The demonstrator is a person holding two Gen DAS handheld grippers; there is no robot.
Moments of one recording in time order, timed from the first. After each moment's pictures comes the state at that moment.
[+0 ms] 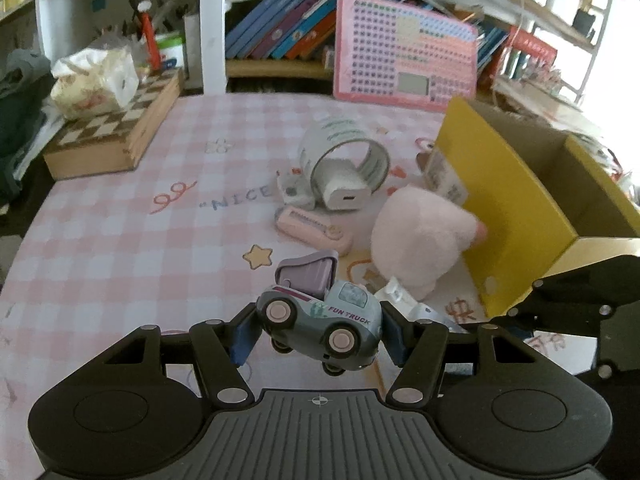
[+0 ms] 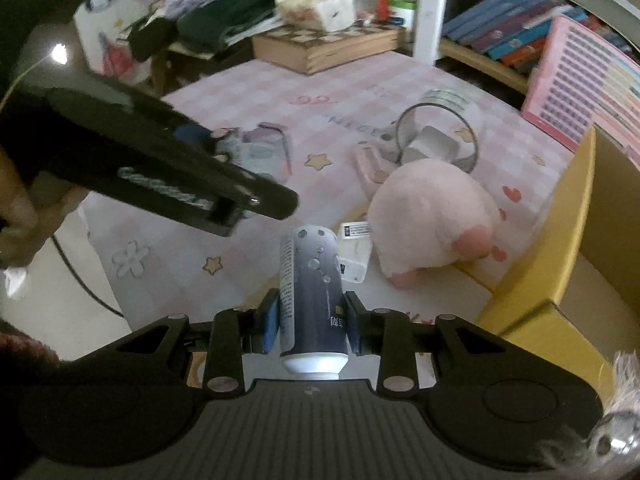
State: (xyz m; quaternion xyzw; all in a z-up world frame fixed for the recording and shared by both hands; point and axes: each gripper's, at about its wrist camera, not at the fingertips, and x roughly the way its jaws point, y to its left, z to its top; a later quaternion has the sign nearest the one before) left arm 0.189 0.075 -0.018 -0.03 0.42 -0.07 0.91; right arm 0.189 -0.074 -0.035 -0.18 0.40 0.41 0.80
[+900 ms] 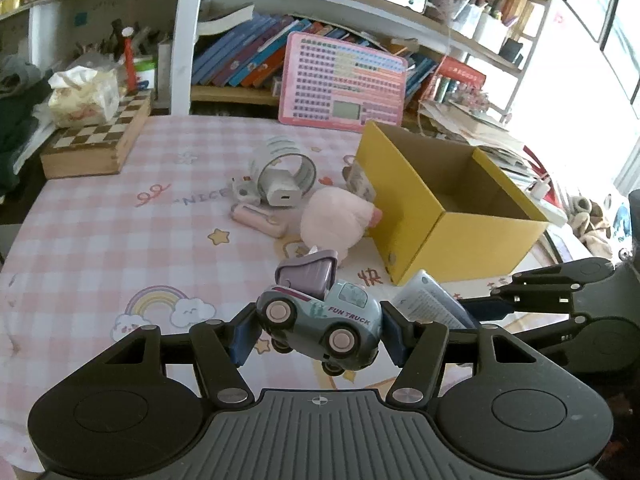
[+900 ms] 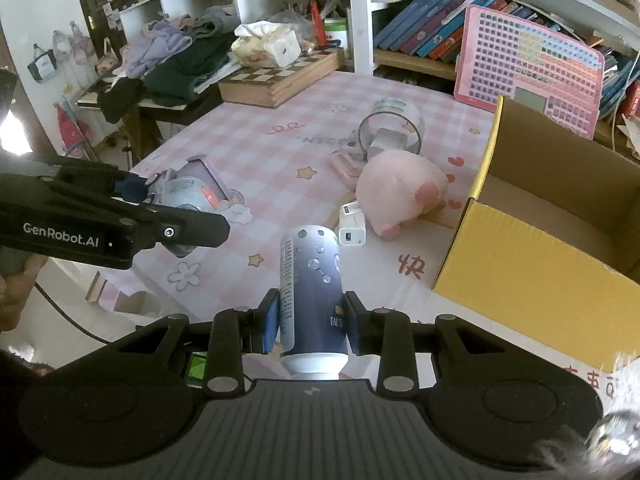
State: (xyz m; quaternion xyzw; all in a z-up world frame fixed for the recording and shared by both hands) left arm 0.100 0.086 0.023 -0.07 0.38 -0.15 0.91; right arm 0.109 -0.108 0.021 -0.10 0.40 0.33 0.85
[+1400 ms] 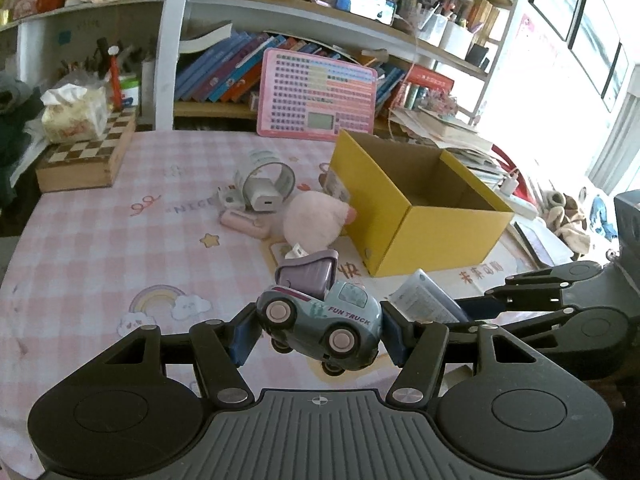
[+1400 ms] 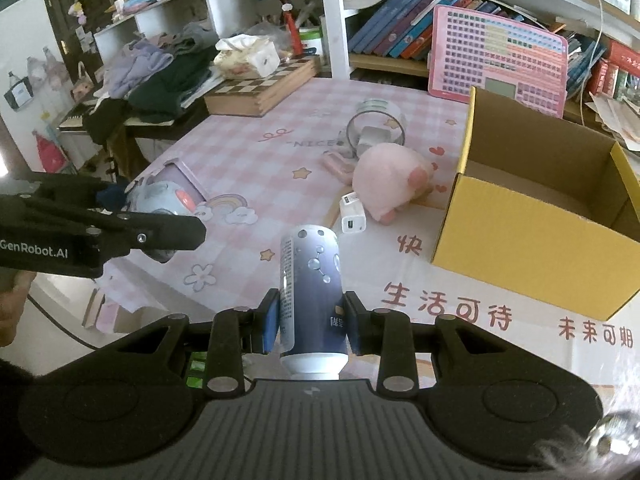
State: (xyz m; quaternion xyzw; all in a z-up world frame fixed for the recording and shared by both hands) left arm 0.067 0.097 0.034 -0.06 0.36 -0.19 0.91; right arm 0.073 -0.109 0.030 -0.06 0.40 0.29 0.86
